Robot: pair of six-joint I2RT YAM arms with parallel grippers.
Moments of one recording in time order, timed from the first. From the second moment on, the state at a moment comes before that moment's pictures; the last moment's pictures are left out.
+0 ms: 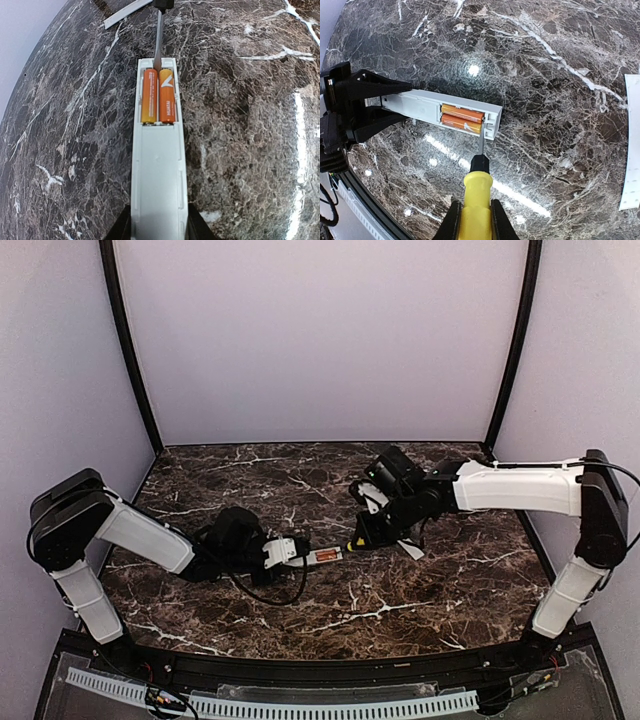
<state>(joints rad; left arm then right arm) -0.82 1.72 0.65 0.39 0.14 0.63 0.88 1.68 1.21 -0.57 -0.18 0.48</state>
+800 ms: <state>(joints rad) -0.82 1.70 0.60 0.40 0.23 0.62 0.86 1.55 0.99 -0.40 -0.30 0.48</state>
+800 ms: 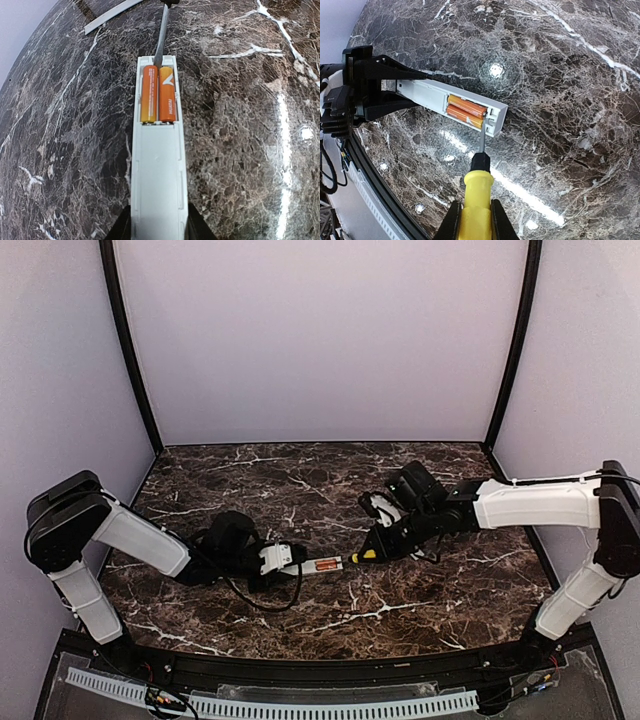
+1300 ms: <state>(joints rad) -0.82 1.70 0.59 0.41 0.25 0.61 0.85 1.51 0.88 -0.26 -0.35 0.48</state>
